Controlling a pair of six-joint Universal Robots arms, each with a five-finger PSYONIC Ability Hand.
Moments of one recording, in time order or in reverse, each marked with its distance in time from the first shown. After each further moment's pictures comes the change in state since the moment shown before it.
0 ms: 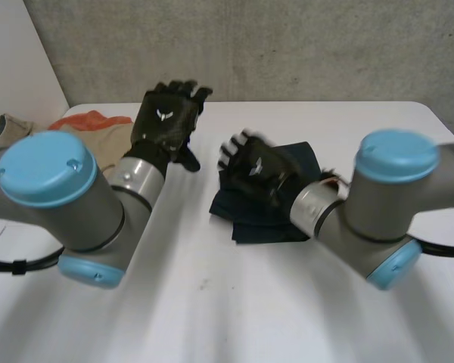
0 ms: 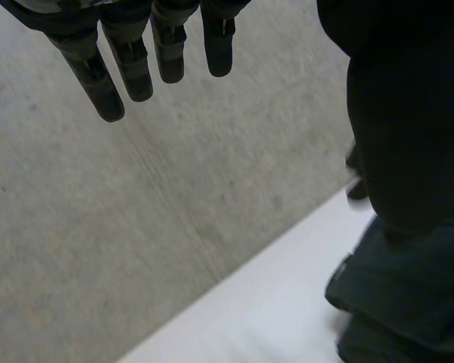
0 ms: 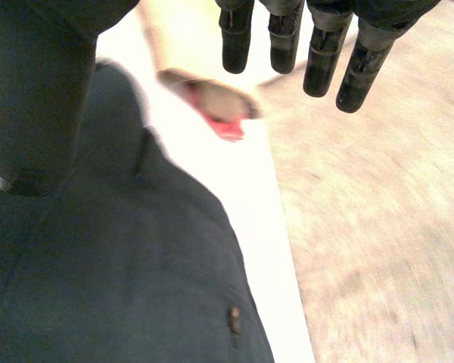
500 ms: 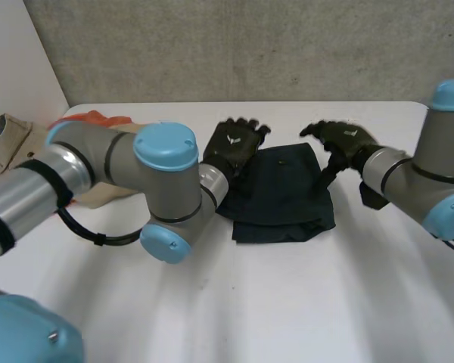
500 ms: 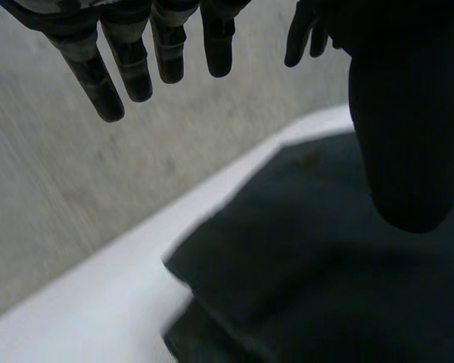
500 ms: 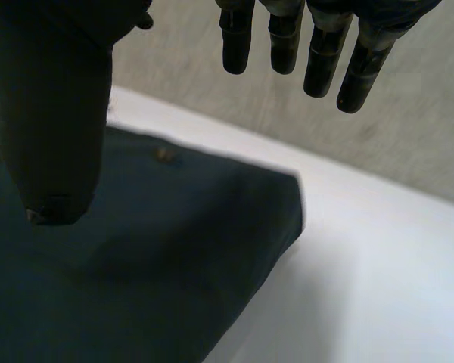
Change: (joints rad) left arm -0.131 -0.534 0.726 -0.425 0.024 -0.038; right arm -0.258 0.078 -0.240 0.328 0.126 0.855; left_hand 0.000 0.000 0.000 0.000 0.000; right_hand 0.000 0.000 0.000 0.000 -0.003
